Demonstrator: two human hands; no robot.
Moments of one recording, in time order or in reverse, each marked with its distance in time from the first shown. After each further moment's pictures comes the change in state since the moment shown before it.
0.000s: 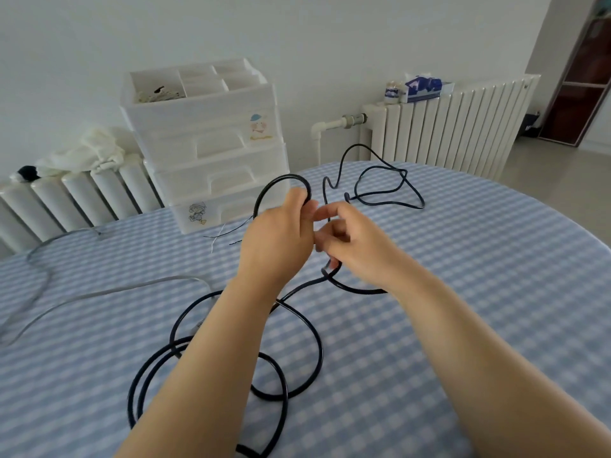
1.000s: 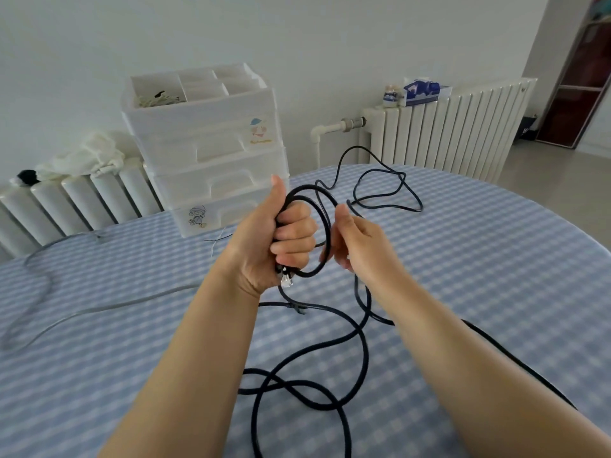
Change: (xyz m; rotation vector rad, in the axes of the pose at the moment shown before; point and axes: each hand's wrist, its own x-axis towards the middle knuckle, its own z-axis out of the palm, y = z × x) left_hand 0.009 0.001 -0.030 -1.719 -0.659 -0.723; right_hand 0.000 0.000 0.012 0.215 0.269 0.163
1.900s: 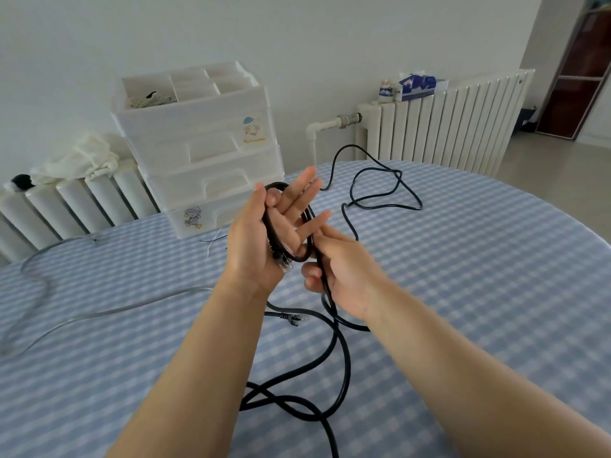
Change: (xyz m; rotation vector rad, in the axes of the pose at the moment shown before) left_hand 0.008 -0.016 0.009 0.004 0.132 0.442; right_hand -0.010 -0.003 0.014 0.639 -0.257 0.328
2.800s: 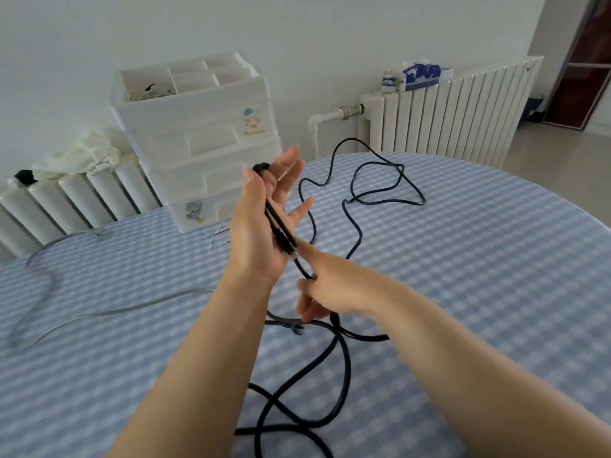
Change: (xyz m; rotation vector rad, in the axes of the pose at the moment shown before) left_hand 0.005 -0.007 -0.006 0.225 0.028 0.250; right_hand -0.008 0.008 0.000 -1.126 -0.195 0.114
